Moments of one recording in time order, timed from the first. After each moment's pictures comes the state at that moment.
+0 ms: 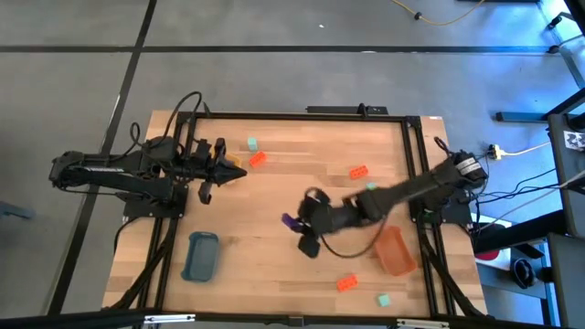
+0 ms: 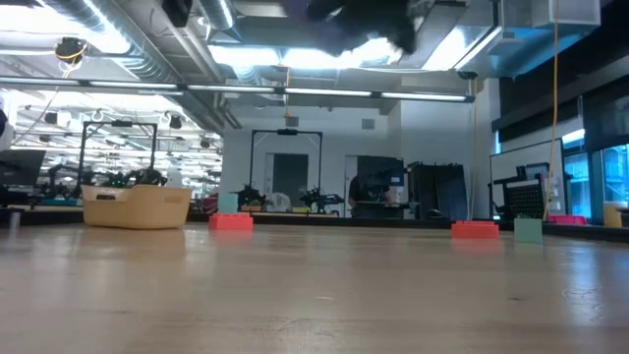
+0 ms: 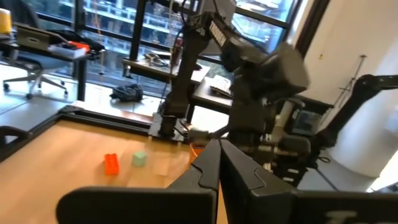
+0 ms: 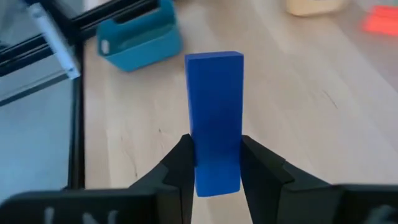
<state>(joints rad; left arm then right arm) 0.04 0.67 0.62 0.14 0.10 -0.27 0.33 1.71 1.36 -0.38 0.23 0.59</state>
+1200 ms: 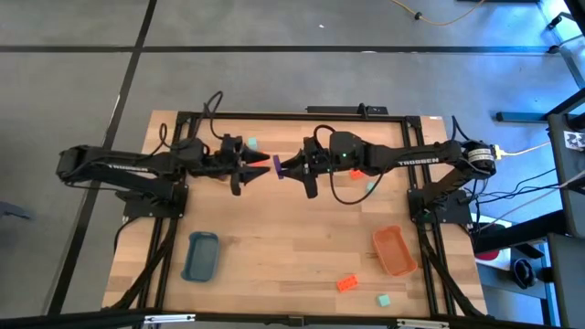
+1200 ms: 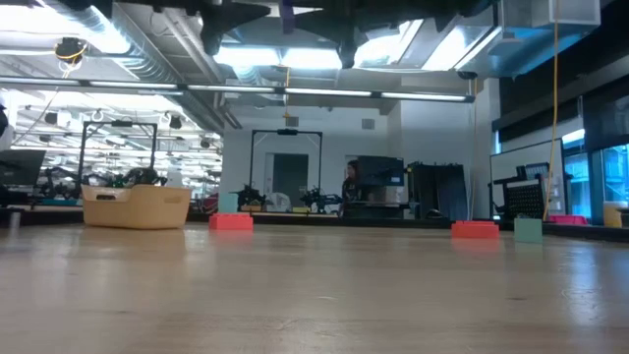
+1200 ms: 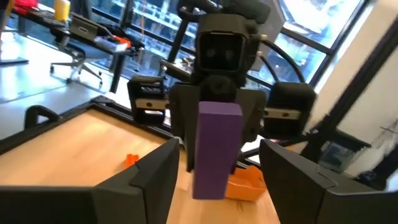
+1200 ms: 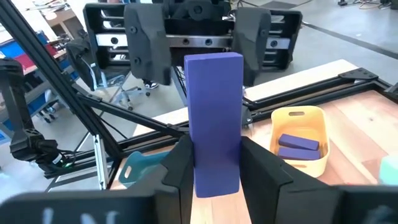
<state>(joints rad) 0.08 0.96 0.62 0.43 -0.05 -0.41 -0.09 1.57 1.13 0.28 -0.19 0.33</state>
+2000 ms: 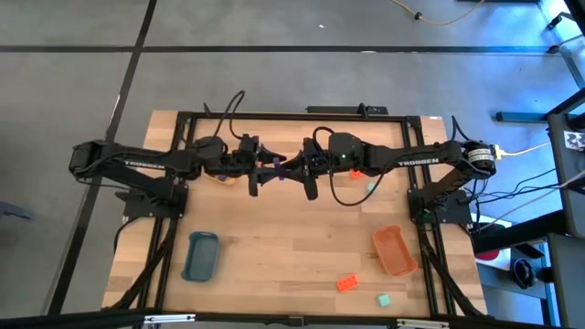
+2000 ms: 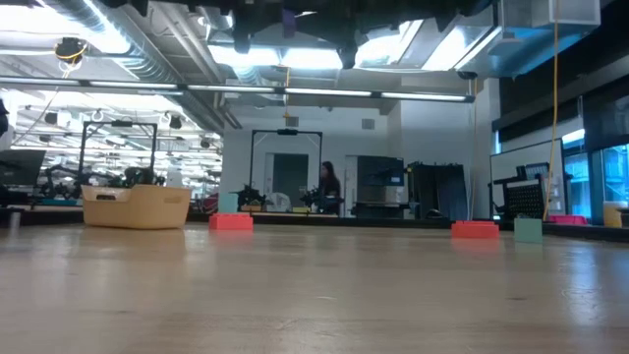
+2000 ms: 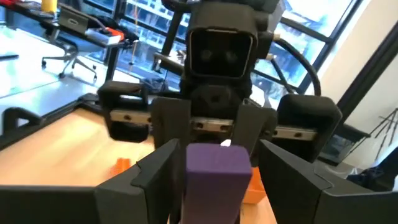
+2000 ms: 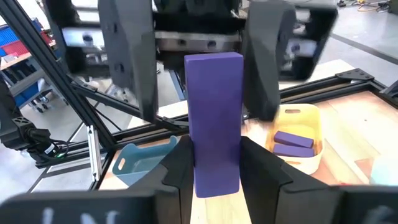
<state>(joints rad) 0.08 1.15 0.76 0.45 -0.01 -0.39 -0.08 1.57 1.13 0.26 -0.18 0.28</state>
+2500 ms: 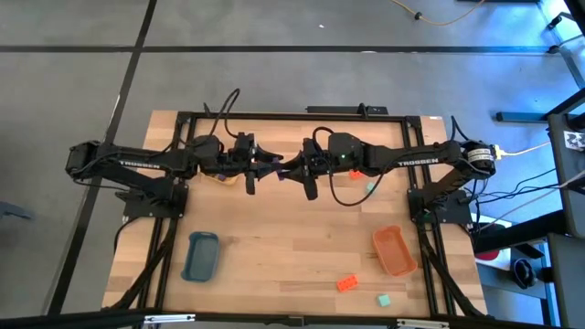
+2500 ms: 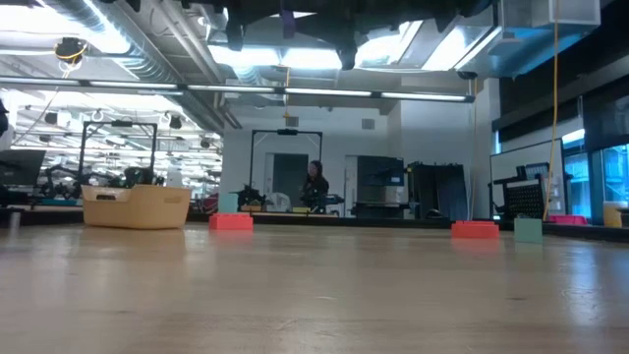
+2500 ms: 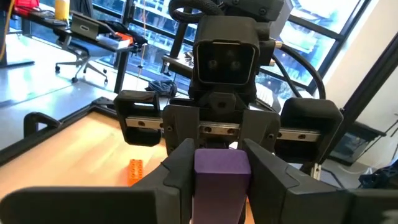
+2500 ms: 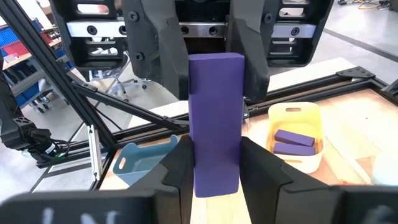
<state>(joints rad) 0.08 1.12 0.76 0.40 -0.04 -0.38 -0.08 1.58 1.13 0.26 -0.18 0.29</state>
